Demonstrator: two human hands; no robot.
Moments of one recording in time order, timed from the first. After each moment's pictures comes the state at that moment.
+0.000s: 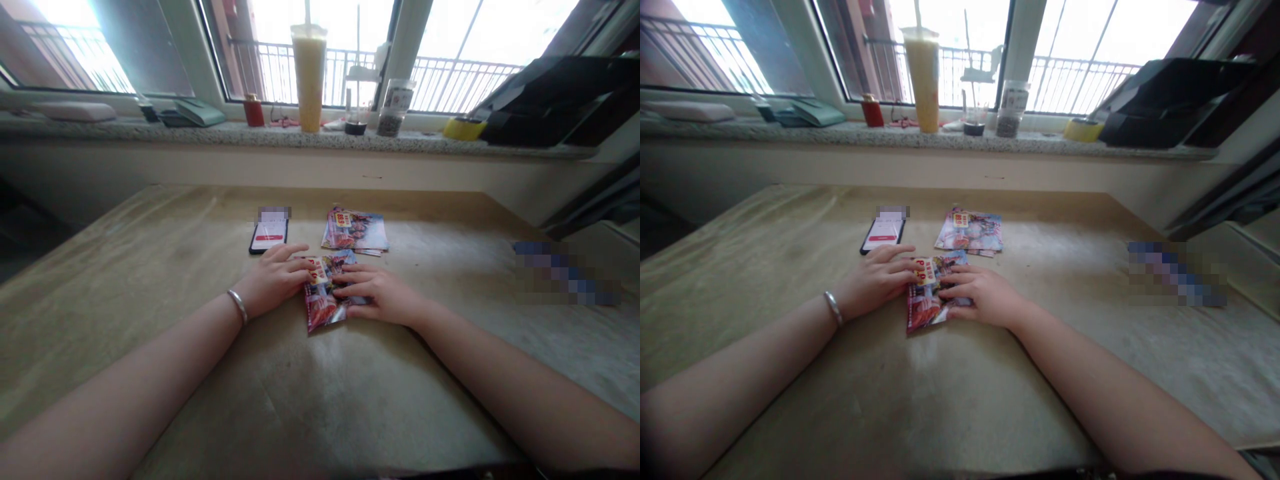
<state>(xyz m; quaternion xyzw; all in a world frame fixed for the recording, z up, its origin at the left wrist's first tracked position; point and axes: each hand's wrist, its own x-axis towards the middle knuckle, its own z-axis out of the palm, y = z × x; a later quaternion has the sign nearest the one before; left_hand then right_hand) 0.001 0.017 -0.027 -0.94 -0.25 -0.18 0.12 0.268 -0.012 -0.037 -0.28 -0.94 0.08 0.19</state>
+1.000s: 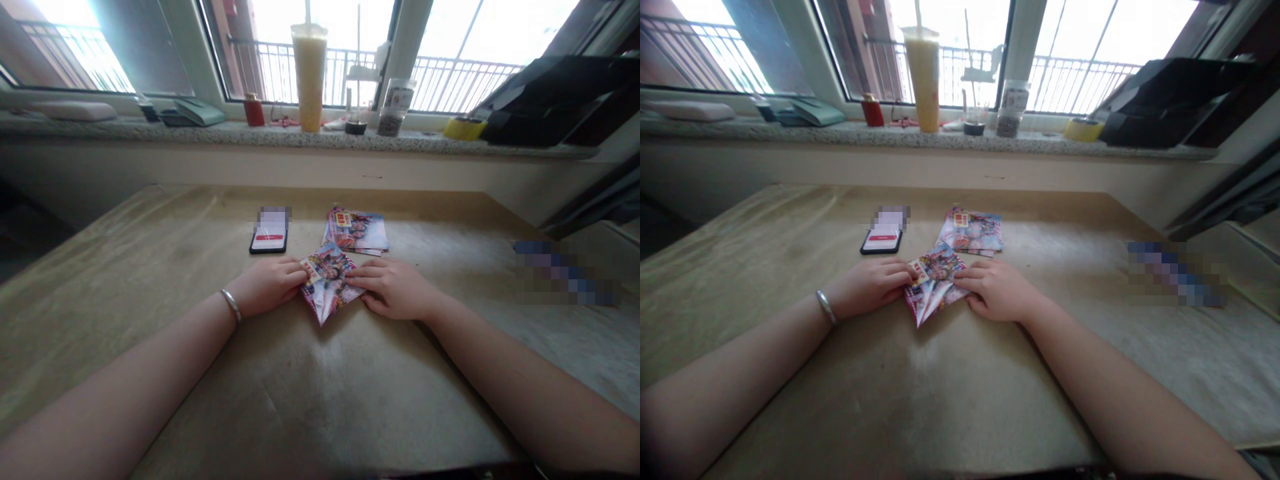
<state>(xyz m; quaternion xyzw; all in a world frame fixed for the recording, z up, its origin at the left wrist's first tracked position) -0.002 0.015 -0.021 -0.96 -0.23 -0.12 0.07 0.282 -0.015 -0.023 -0.31 -0.94 0.00 0.13</state>
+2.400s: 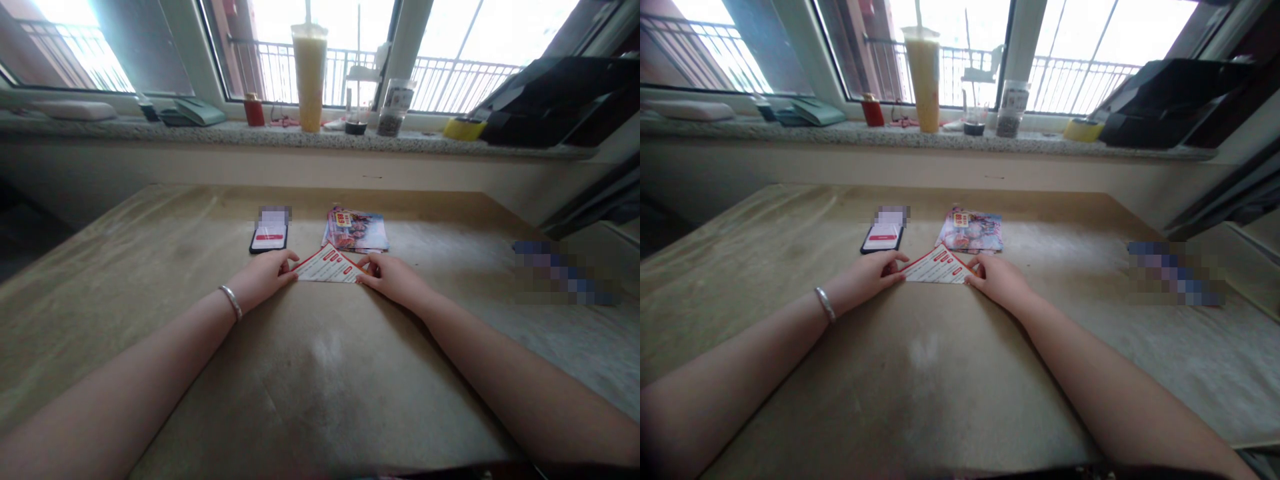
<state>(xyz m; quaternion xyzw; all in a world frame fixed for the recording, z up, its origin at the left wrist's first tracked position) -0.005 0.026 -0.026 -0.84 -0.51 -0.12 -0.14 0.272 0.001 -0.035 -0.60 -0.76 0.18 0.17</state>
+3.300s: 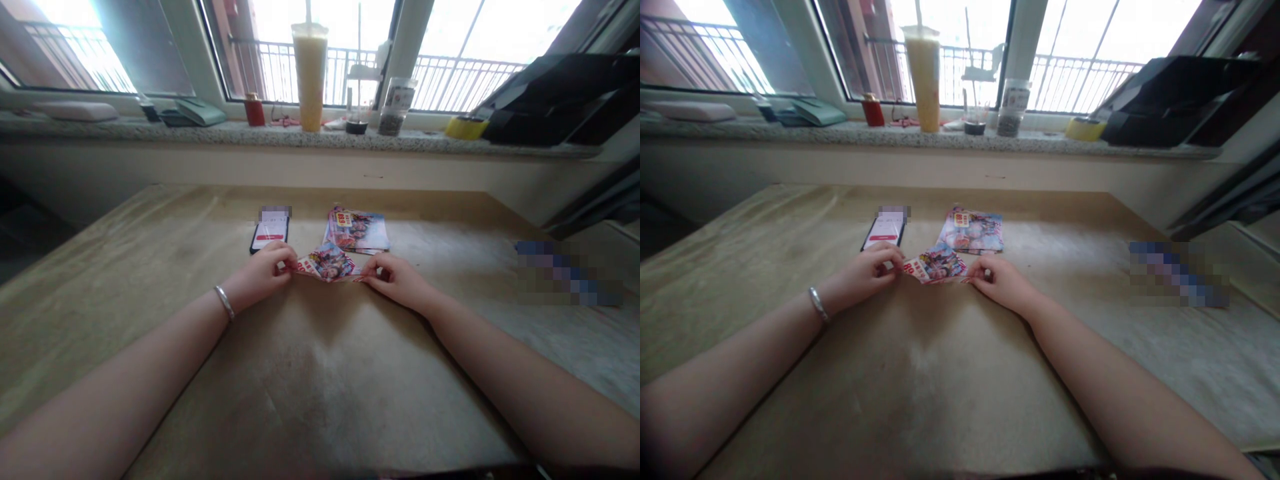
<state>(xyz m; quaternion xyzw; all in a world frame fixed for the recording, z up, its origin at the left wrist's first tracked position) -0.013 0.028 -0.029 -0.87 -0.39 -0.26 -0.18 0.285 -0.002 -0.046 -0.45 -0.79 0.26 0.32</state>
